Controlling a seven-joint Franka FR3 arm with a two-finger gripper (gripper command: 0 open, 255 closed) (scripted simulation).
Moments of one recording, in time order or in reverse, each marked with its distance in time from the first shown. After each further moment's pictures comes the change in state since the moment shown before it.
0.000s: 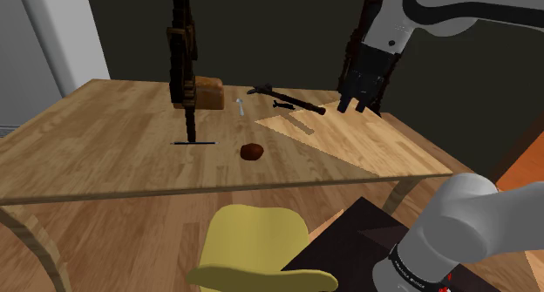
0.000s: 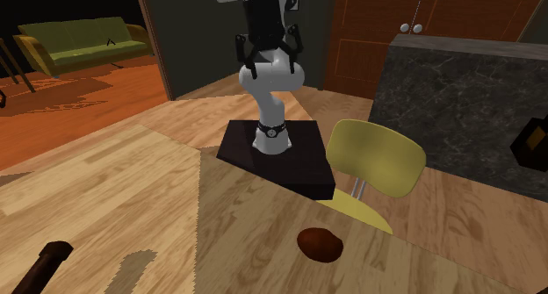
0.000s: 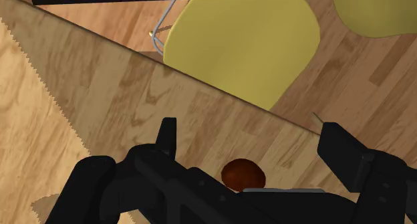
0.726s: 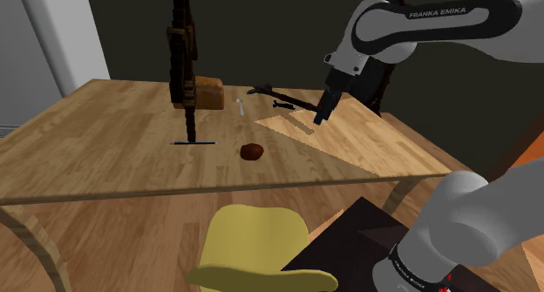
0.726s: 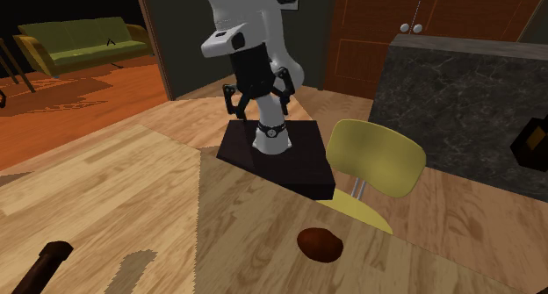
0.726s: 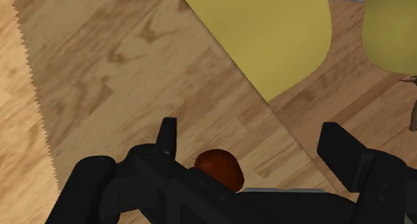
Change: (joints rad) arm 0.128 0.270 -0.158 -0.011 -0.001 0.276 -0.438
